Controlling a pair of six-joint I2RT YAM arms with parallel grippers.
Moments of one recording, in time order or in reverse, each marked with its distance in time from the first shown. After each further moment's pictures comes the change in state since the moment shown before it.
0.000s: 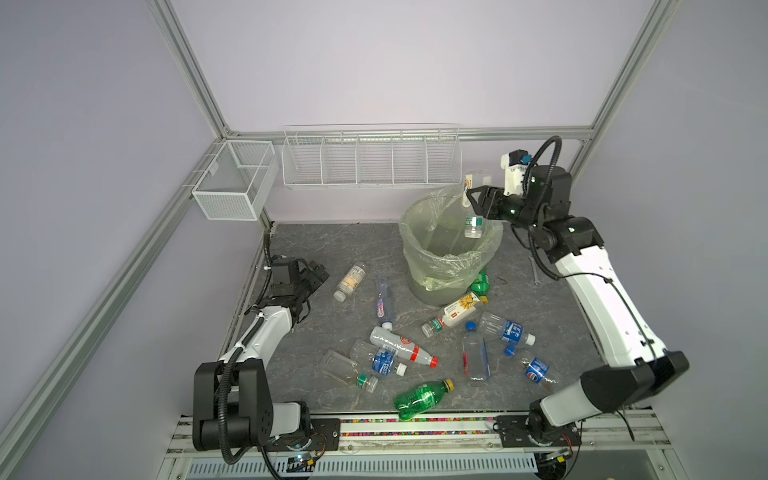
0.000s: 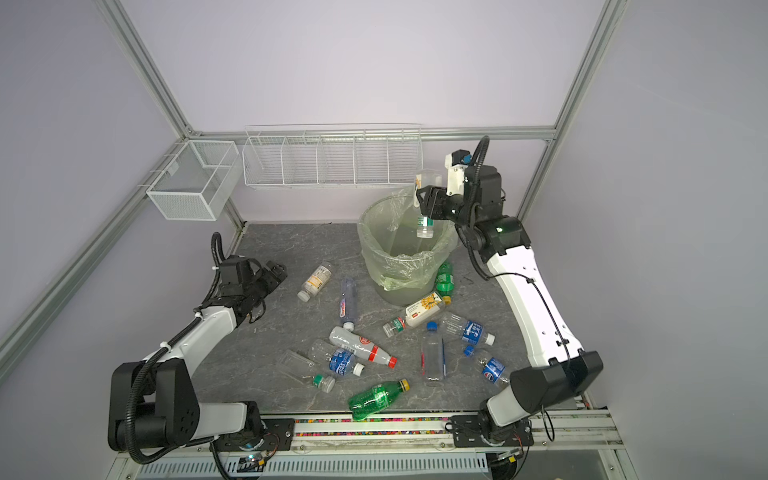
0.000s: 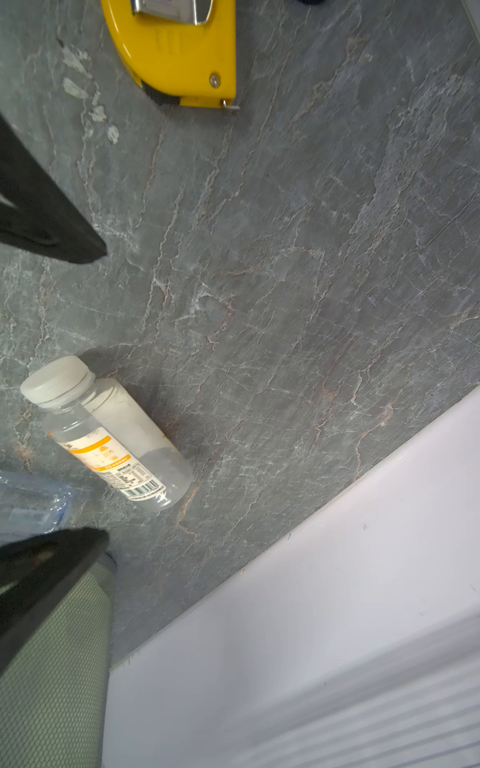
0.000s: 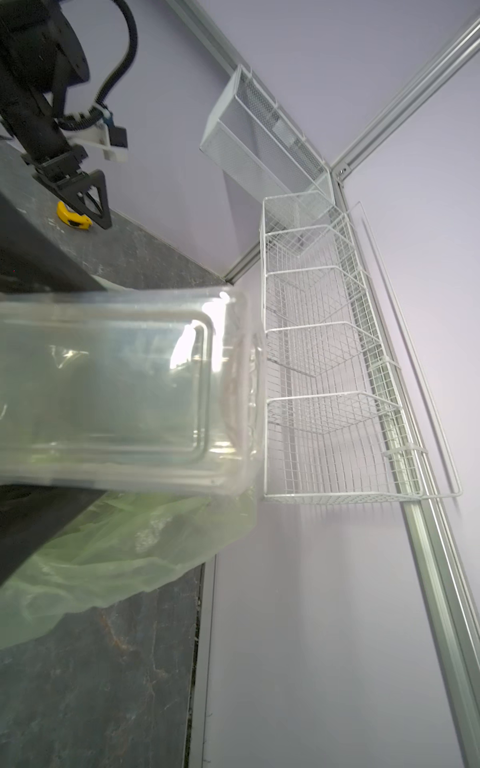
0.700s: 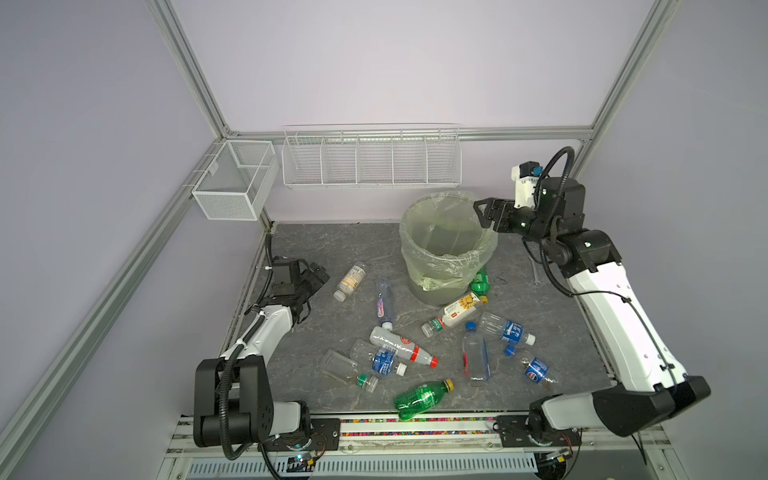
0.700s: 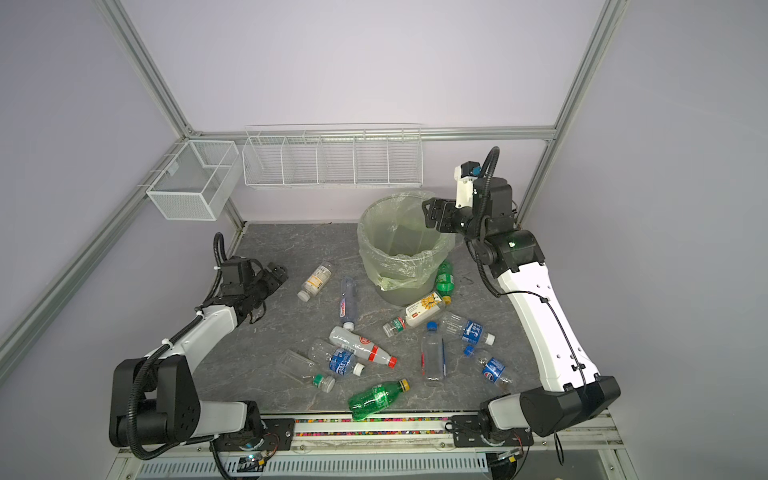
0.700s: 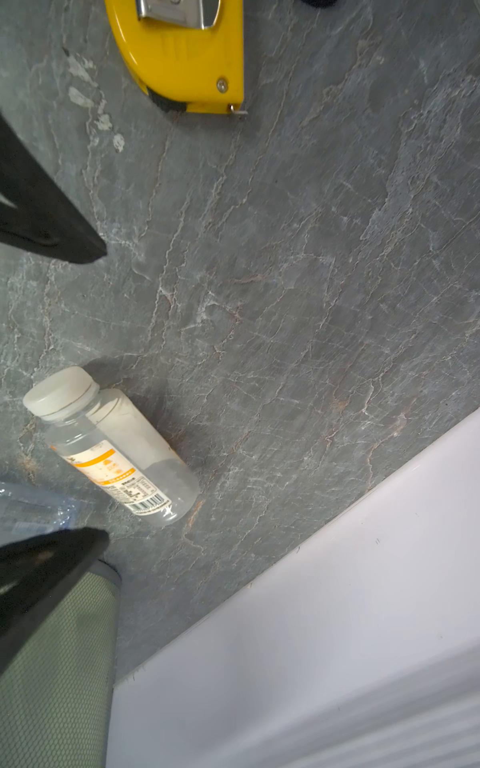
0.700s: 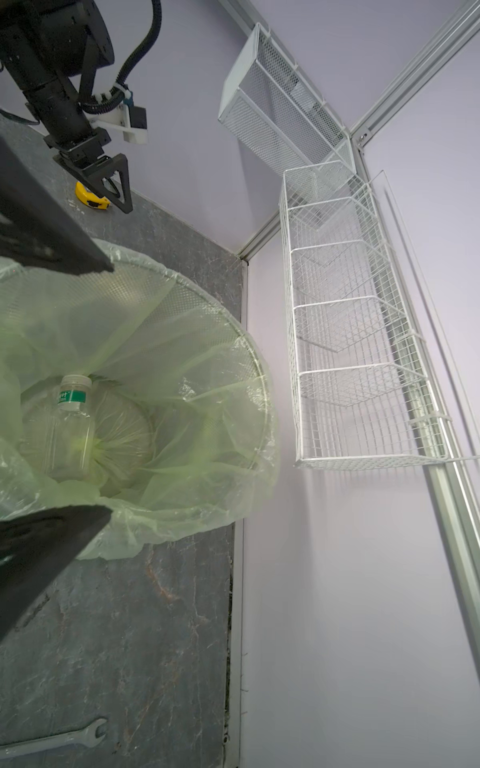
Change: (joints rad) left arm 0.000 0.019 0.000 -0.012 0.000 0.021; right arm -0.019 -0.200 -0.201 -0.064 0.047 -0.037
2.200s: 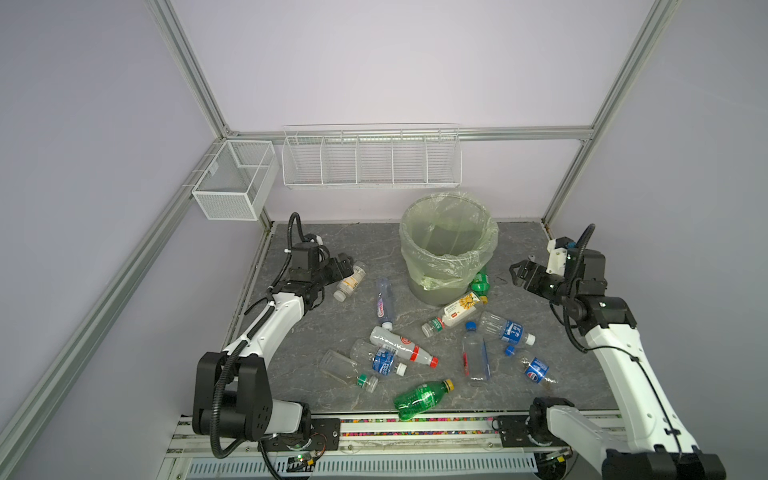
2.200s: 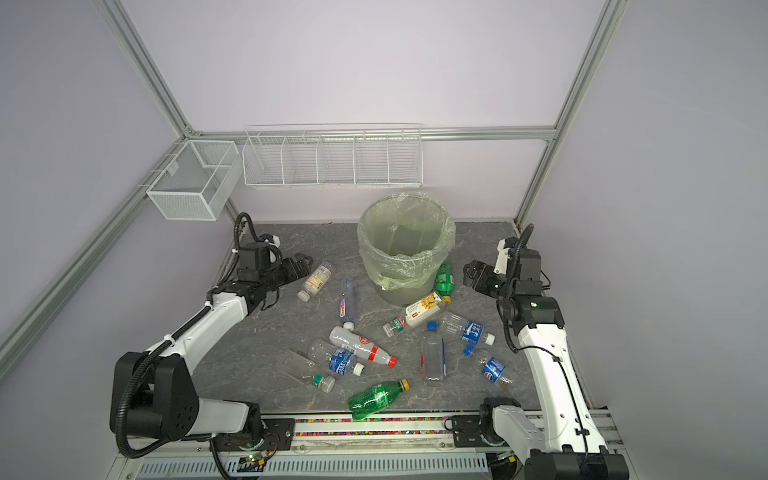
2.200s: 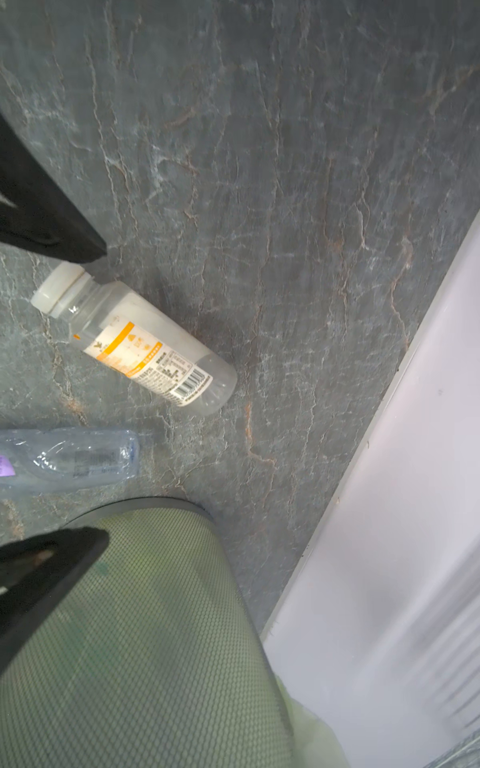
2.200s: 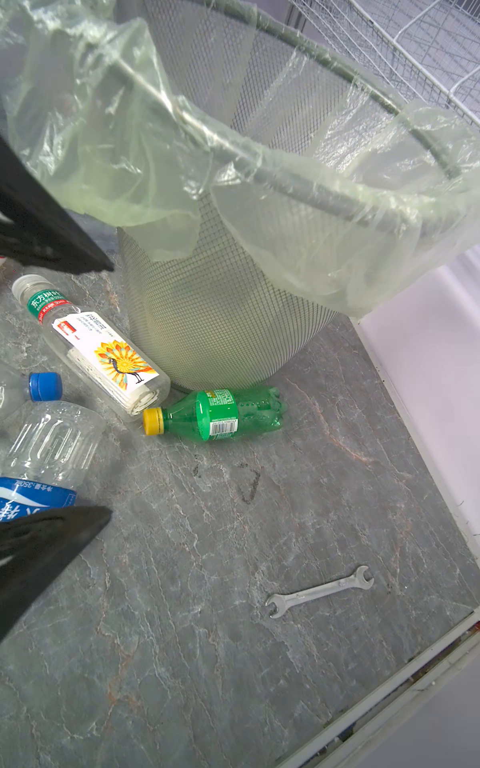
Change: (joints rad) left arm -0.191 0.042 0.184 -0.080 0.061 0.253; right arm -0.306 -0.382 -0.657 0.013 -0.071 0.105
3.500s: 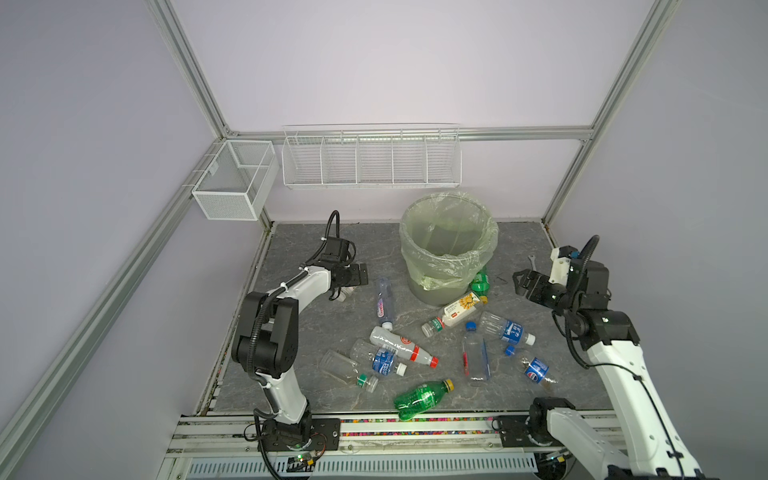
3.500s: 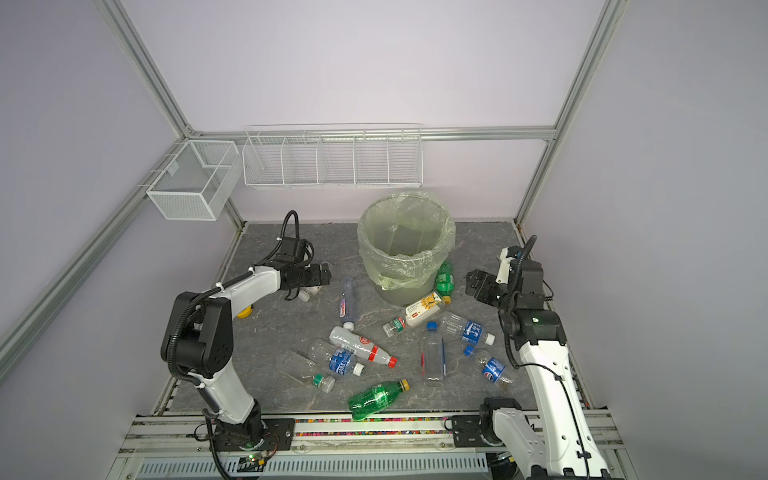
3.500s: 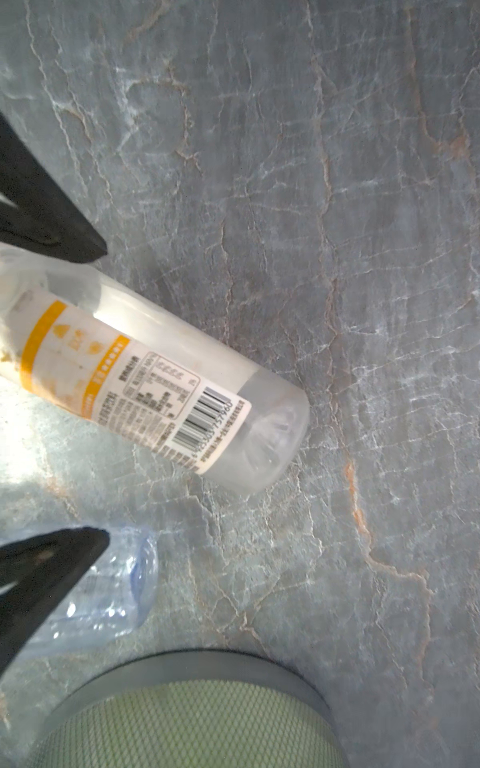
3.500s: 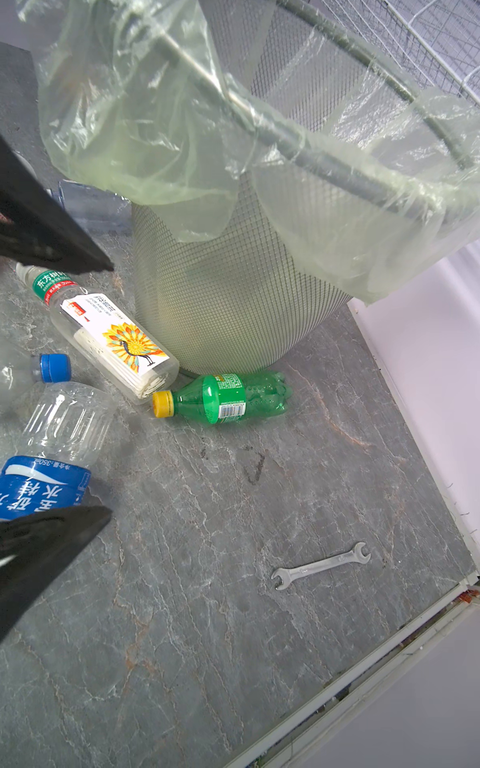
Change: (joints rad) left arm -0.088 0.386 0.225 -0.203 -0.122 0.177; right arm -0.001 -0.092 -0.066 -0.004 0.042 -0.031
